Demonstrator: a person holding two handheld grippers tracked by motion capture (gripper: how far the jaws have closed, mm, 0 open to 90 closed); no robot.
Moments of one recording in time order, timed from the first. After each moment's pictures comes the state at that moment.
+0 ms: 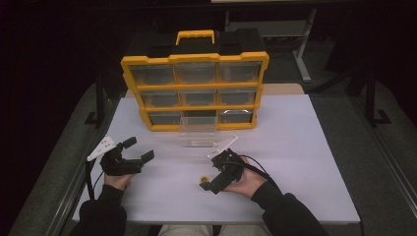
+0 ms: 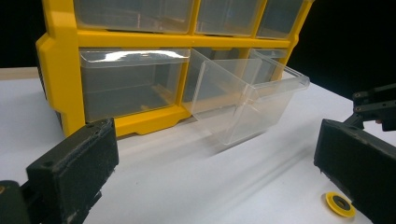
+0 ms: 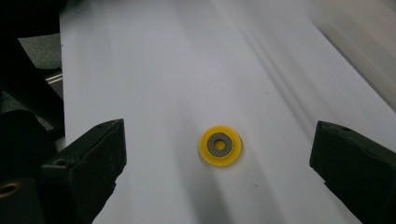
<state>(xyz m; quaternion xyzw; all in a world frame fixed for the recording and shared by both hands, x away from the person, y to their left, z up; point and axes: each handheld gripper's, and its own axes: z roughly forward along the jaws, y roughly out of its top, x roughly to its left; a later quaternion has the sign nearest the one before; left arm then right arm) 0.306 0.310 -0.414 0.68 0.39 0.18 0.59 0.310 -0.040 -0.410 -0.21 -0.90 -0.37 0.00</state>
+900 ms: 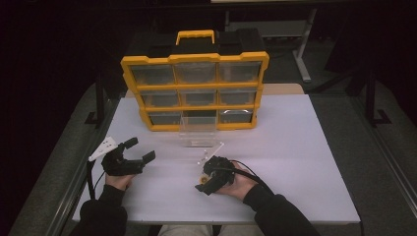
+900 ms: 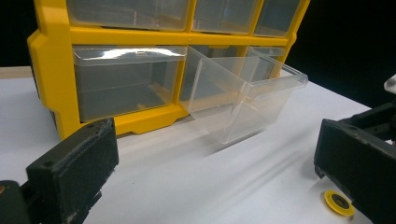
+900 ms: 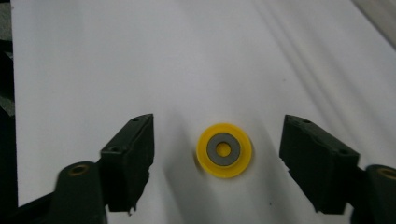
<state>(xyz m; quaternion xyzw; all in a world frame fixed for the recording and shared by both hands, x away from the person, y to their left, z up) 0.306 0.308 -0.416 0.69 0.38 0.18 0.59 0.310 -0.015 -0.436 -0.20 -0.92 -0.32 -0.02</state>
